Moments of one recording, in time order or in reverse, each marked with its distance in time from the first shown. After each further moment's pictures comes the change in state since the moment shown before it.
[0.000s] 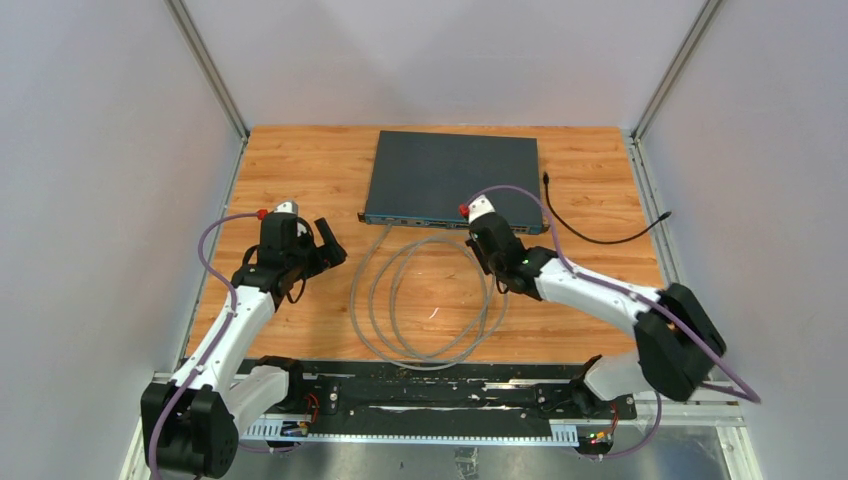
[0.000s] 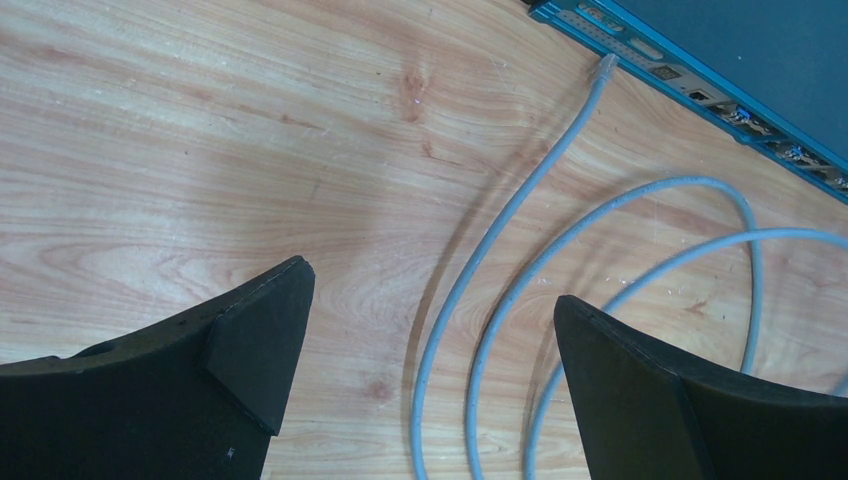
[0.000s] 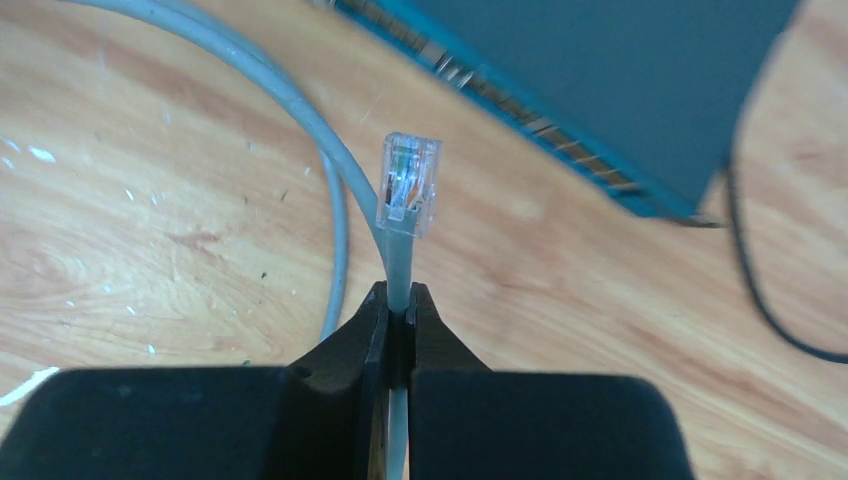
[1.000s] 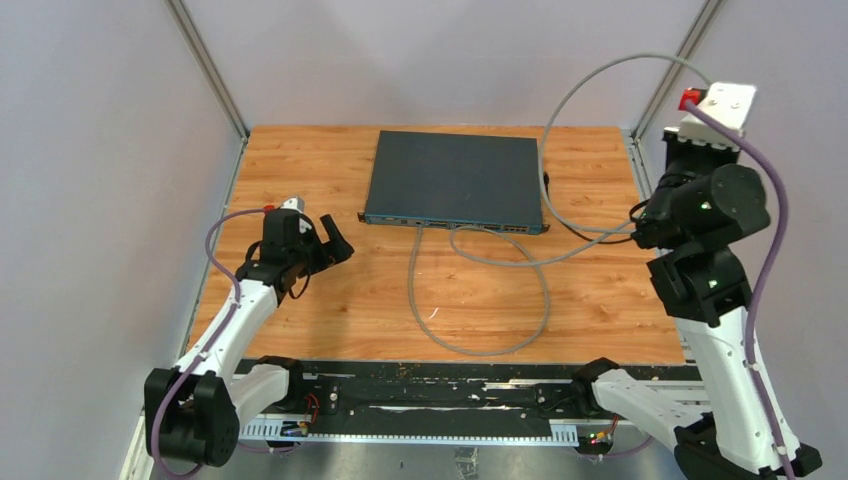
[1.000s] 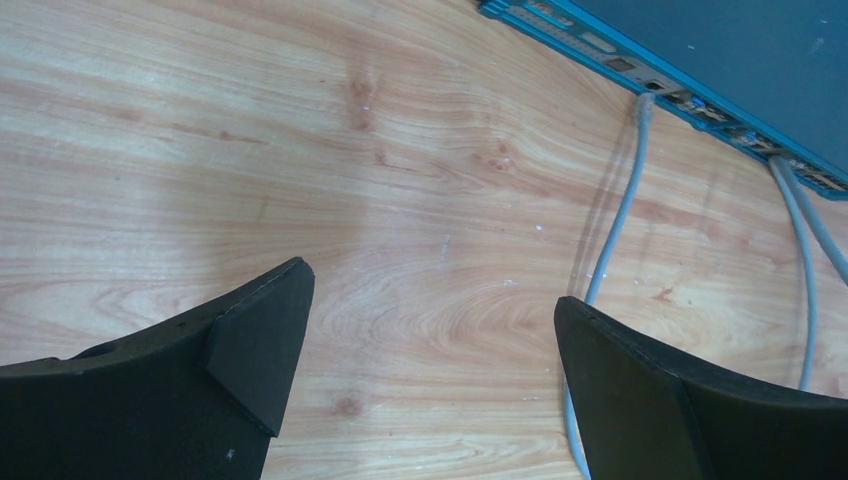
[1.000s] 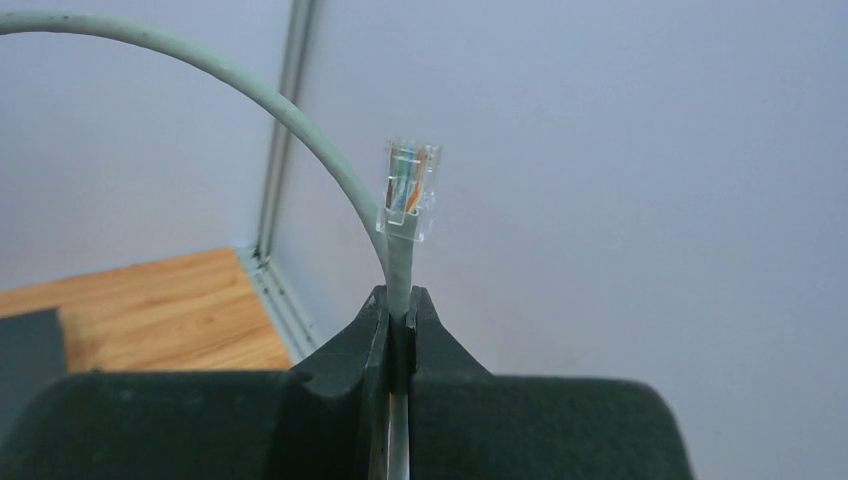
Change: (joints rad) left arm 0.000 0.054 0.003 0.064 0.086 0.000; right arm -0.265 -0.539 0.616 -0.003 0.653 -0.651
